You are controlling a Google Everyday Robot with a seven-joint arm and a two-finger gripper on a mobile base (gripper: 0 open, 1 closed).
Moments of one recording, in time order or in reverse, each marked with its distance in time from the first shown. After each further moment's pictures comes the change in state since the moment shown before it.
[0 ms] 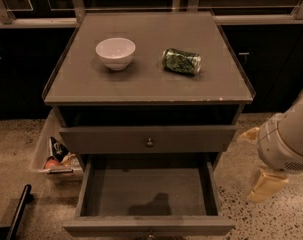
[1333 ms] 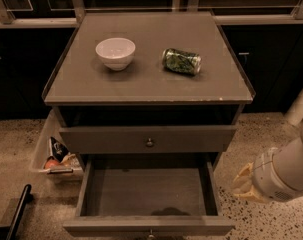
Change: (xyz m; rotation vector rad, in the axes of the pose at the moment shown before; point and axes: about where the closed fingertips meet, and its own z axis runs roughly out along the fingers) arm 0.025 0.026 0.075 -0.040 -0.098 0.087
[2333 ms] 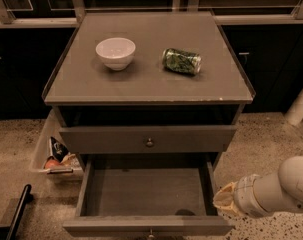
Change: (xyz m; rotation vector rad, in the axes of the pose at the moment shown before) arm 0.025 -0.005 0.123 0.020 -0.184 0.088
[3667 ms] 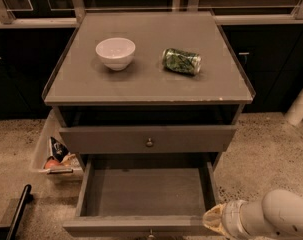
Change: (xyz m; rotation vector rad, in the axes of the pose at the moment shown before) arm 0.038 0.031 0.084 -0.009 -0.065 -0.049
